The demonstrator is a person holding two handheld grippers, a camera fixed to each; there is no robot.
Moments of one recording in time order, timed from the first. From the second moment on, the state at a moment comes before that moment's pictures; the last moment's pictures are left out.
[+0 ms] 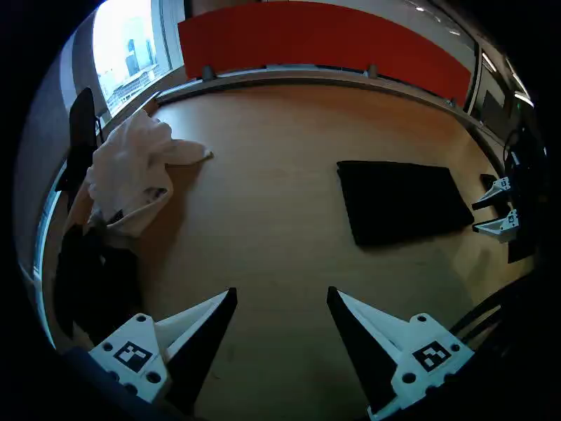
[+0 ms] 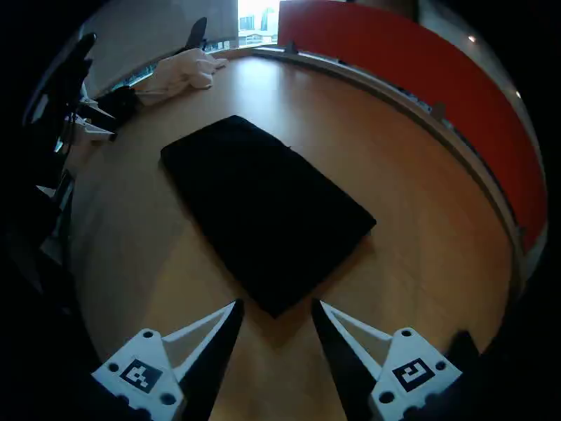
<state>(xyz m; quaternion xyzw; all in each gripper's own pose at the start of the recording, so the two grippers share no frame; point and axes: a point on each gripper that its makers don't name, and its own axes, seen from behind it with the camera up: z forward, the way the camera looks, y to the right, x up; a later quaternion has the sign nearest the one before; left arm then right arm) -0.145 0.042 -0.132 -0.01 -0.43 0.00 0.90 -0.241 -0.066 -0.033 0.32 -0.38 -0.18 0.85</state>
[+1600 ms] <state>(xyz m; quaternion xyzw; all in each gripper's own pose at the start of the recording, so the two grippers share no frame) -0.148 0.042 -0.138 -0.03 -0.43 0.01 0.90 -0.145 -0.050 -0.014 0.31 -0.32 -0.20 0.87</state>
